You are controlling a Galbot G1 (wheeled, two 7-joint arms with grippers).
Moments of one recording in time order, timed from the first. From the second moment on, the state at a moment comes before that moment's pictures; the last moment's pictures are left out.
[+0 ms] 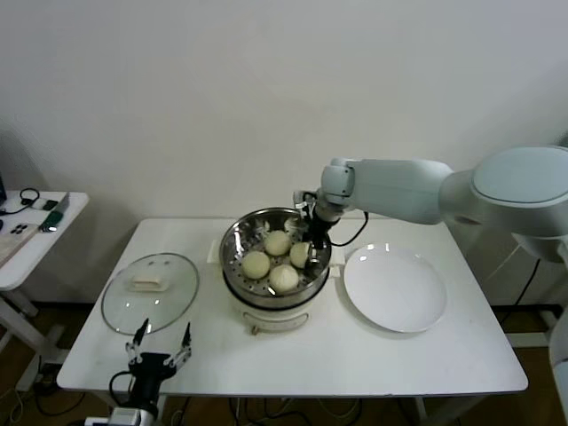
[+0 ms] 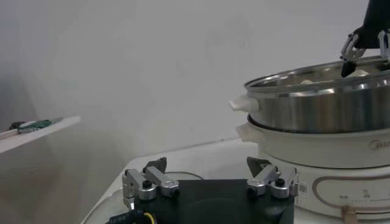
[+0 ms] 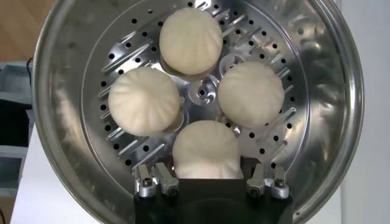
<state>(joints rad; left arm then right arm) 1.72 -1.37 -0.59 -1.98 -0.01 -0.08 -0.07 0.67 1.35 -1.79 0.98 1.00 -0.31 -0.86</state>
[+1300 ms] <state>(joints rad) 1.71 -1.37 -0.60 -2.00 0.00 -0.08 -0.09 0.69 1.11 -1.61 1.12 1.06 -0.15 -0.71</state>
